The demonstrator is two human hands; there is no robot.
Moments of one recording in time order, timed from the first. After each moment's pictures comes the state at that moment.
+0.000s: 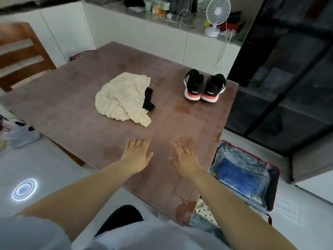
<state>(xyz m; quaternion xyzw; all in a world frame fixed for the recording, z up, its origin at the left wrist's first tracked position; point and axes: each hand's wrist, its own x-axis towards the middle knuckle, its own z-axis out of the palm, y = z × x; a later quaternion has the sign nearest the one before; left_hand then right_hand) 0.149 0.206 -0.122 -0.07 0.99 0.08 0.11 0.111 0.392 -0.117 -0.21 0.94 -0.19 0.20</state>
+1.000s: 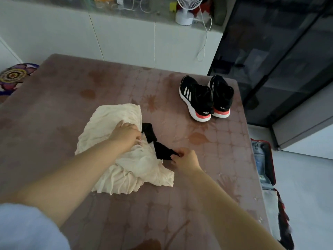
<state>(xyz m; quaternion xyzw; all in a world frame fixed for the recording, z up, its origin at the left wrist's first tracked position) -0.179 -0.010 -0.112 0.19 0.97 -0.02 0.15 -0.091 0.192 -0.136 0.22 0.79 -0.55 0.16</state>
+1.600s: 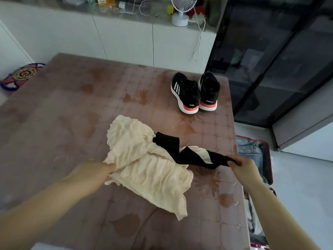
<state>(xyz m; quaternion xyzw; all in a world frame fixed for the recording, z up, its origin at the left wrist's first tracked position) -0.018 -0.020 -0.088 0.17 0.95 -0.06 0.25 -0.003 0.402 -0.120 0.23 0.90 -0.37 0.05</state>
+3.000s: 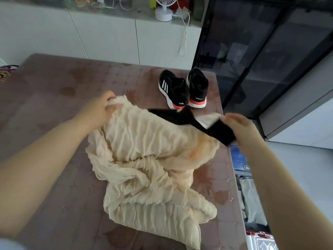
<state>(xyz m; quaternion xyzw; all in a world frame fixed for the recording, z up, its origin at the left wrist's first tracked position) -0.159 0.026 -0.041 0.07 0.96 0.28 0.00 -0.064 0.403 -0.053 0.26 0.75 -0.61 0.00</state>
